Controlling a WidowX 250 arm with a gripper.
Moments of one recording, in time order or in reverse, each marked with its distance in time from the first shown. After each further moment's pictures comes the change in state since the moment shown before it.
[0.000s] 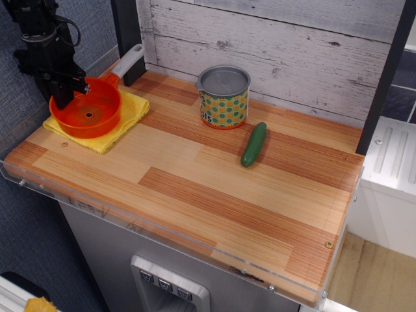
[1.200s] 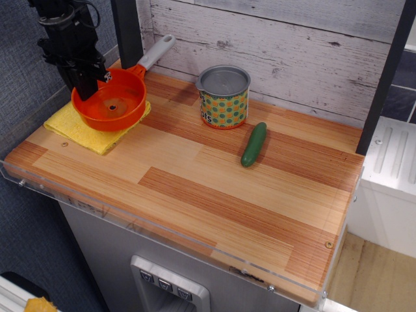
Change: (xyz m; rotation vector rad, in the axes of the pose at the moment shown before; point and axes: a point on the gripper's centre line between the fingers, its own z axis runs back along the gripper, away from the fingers) arm 0.011 -0.036 0.020 -0.129 -0.031 -0.141
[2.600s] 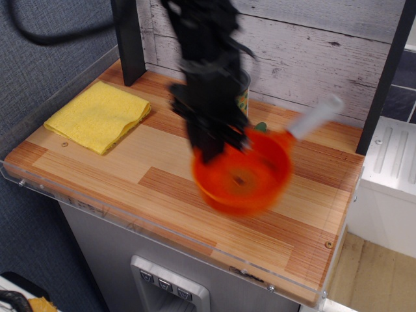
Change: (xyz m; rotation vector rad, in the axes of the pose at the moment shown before) arm -0.033 -0.199 0.053 -0.116 0.035 -0.202
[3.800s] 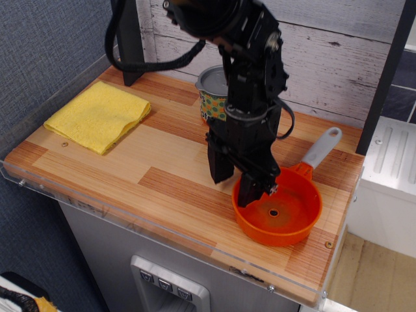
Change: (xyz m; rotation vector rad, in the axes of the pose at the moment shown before) arm 0.023 -0.035 -0.077 0.058 0.110 -0.162
